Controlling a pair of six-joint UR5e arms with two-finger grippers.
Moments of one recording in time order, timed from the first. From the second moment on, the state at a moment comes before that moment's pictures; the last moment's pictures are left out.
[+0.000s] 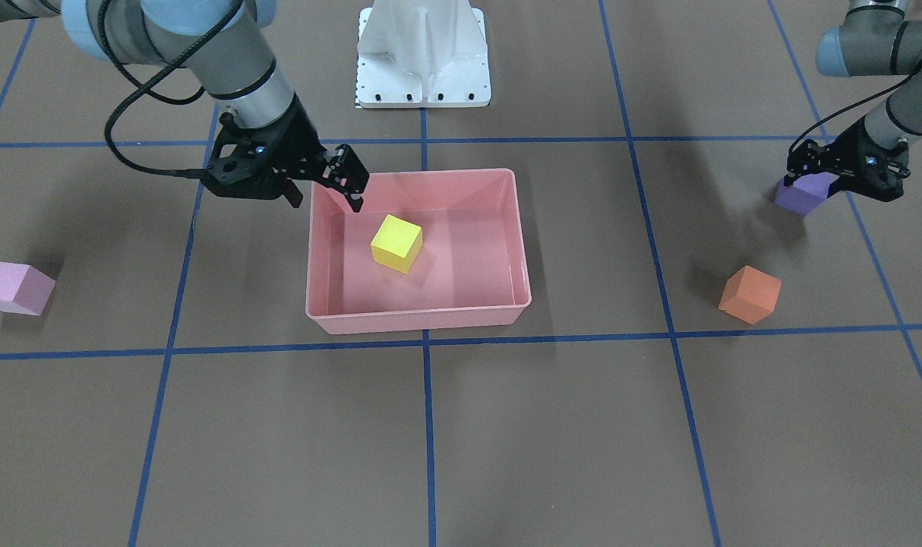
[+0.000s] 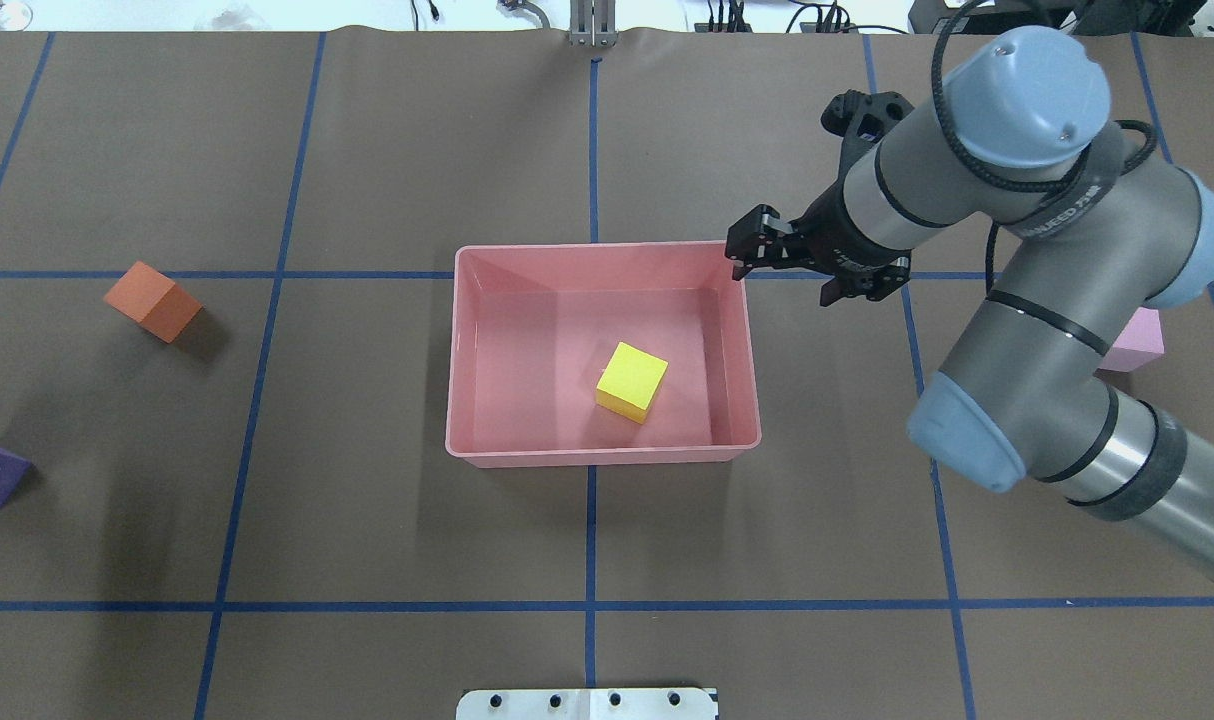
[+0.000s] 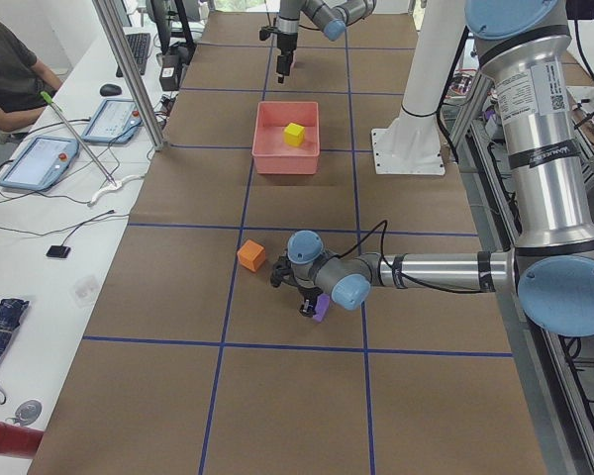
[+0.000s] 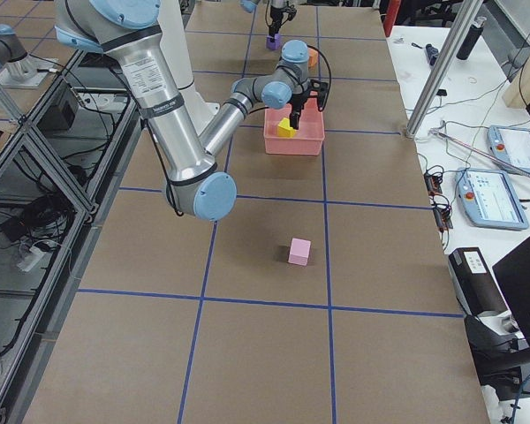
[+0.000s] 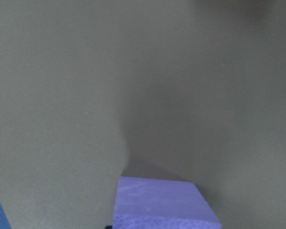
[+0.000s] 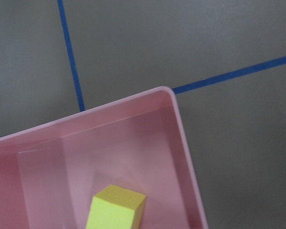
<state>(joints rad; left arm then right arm) -0.99 -1.32 -1.68 -2.19 -2.32 -0.49 0.81 -1.13 1.91 -1.48 2.11 1.24</state>
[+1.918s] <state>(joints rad) -0.67 -2.24 -1.75 -1.73 -2.16 -1.51 1.28 -1.61 1.51 -0.97 2.26 0.56</state>
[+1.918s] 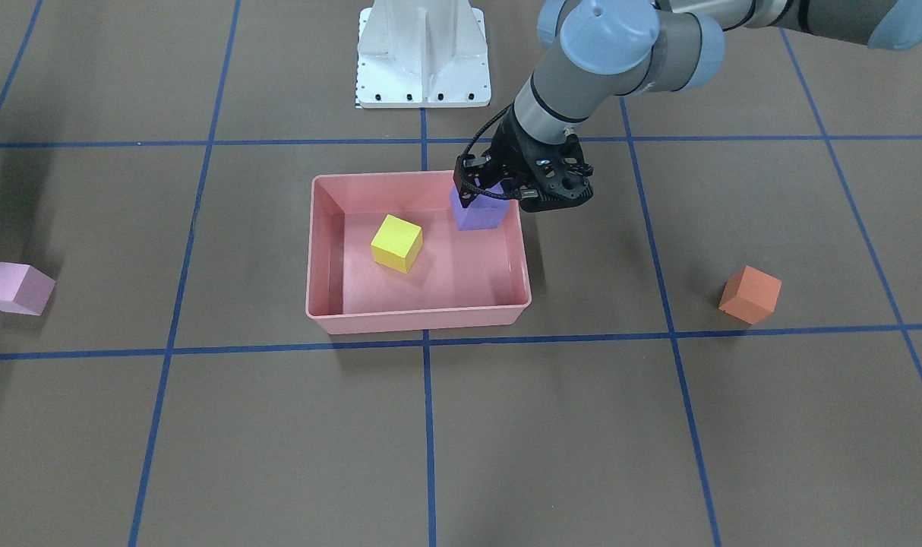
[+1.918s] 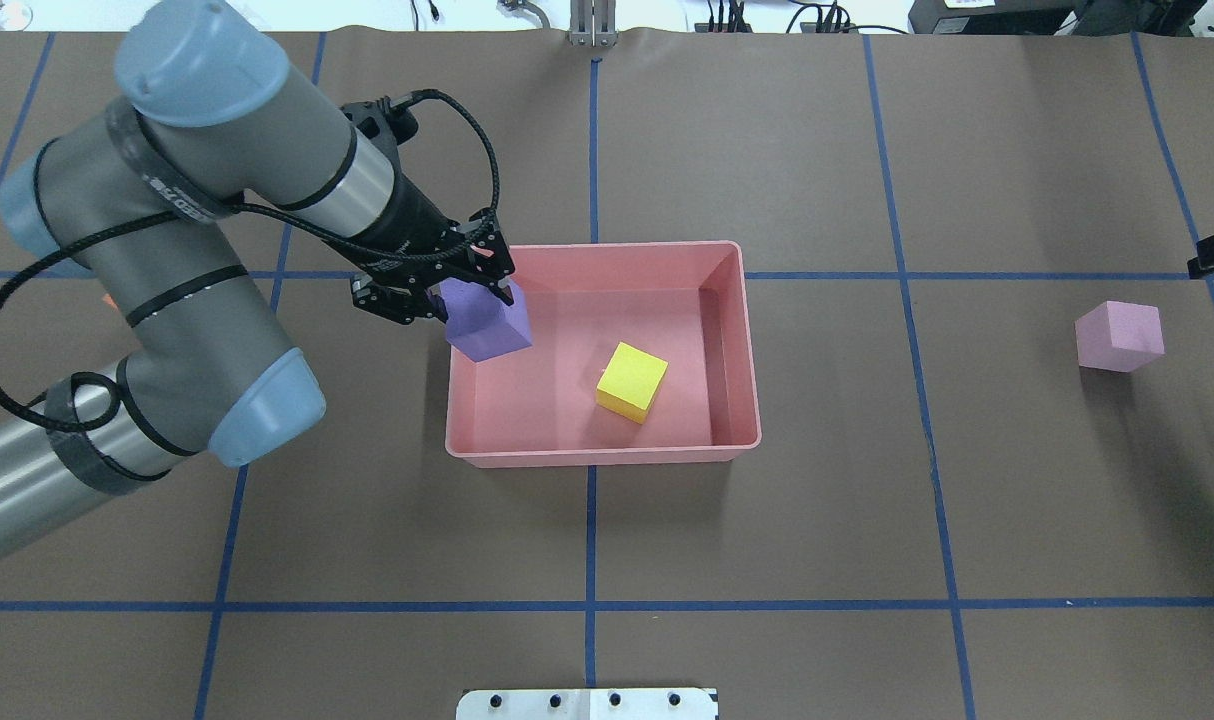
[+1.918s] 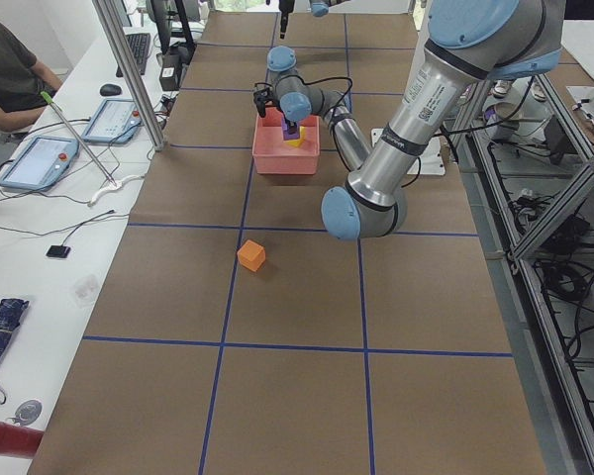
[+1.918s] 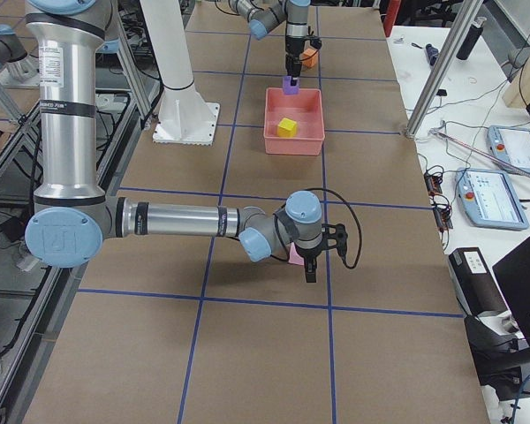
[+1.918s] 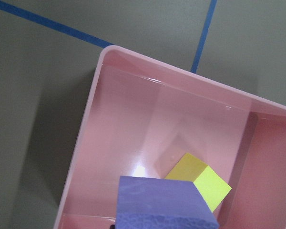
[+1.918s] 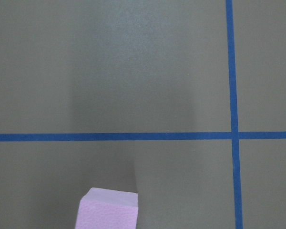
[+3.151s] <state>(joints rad) -0.63 -2.24 -1.74 -1.72 -2.06 -1.51 1.06 -1.60 1.53 -0.94 2.20 0.90</state>
